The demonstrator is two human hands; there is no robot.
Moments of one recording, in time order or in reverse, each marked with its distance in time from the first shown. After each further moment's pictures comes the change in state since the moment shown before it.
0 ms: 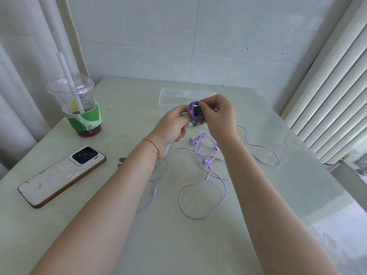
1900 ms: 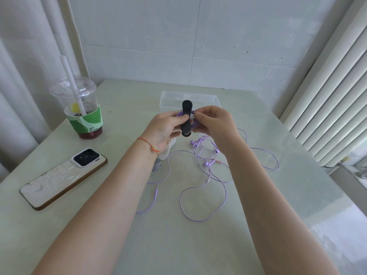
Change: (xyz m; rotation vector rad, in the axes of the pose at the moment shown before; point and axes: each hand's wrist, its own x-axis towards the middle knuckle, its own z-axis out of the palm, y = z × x) left_hand 0.004 -0.003 -0.014 -0.242 0.066 -0.135; right_hand -0.003 0.001 -0.006 0.212 -0.234 0.256
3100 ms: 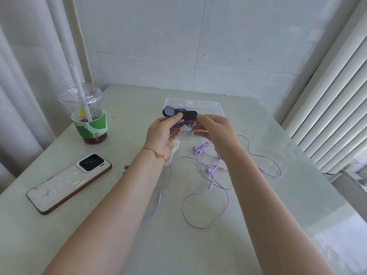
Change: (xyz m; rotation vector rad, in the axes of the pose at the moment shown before) left_hand 0.017 -0.012 -0.006 -0.386 0.256 0.000; right_hand 0.001 -0.002 0.008 -0.024 0.011 0.014
